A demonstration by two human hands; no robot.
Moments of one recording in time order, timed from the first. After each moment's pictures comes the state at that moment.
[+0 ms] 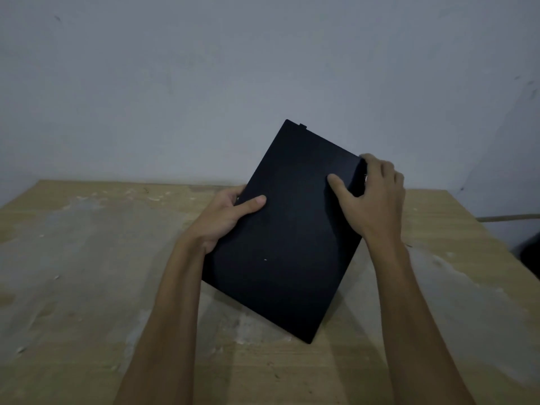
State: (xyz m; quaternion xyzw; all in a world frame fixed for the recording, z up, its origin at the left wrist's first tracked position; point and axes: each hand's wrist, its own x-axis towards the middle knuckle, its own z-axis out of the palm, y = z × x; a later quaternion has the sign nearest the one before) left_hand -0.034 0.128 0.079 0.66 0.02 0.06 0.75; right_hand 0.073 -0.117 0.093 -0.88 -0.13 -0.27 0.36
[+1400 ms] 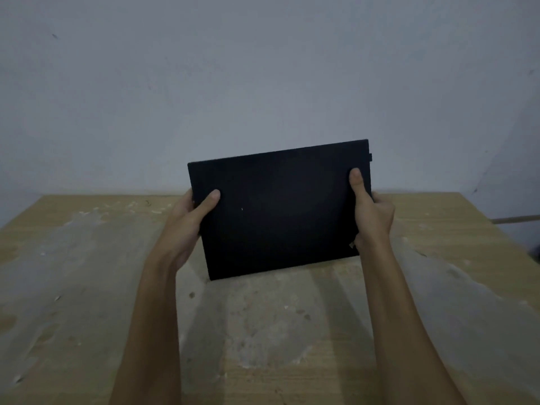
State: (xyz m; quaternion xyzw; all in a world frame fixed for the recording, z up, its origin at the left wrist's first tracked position) left_hand -0.033 0.188 0.061 0.61 0.07 0.22 0.76; right_hand 0.107 -0.095 0.064 -0.67 0.09 -0.06 0.74
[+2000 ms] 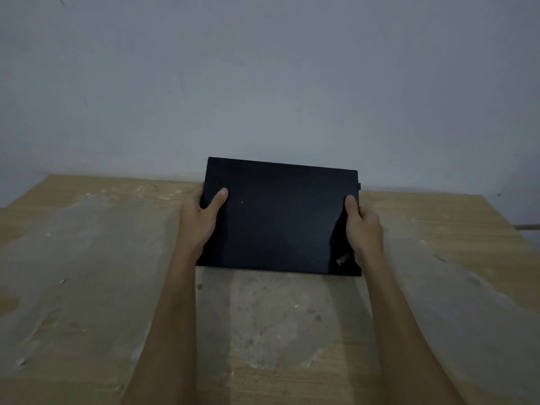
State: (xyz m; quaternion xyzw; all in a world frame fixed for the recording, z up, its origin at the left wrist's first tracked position) left_hand -0.008 0.202 0.015 0.69 0.16 0.34 0.62; right_hand 0.112 -0.072 0.016 -0.79 0.03 -0.02 0.61
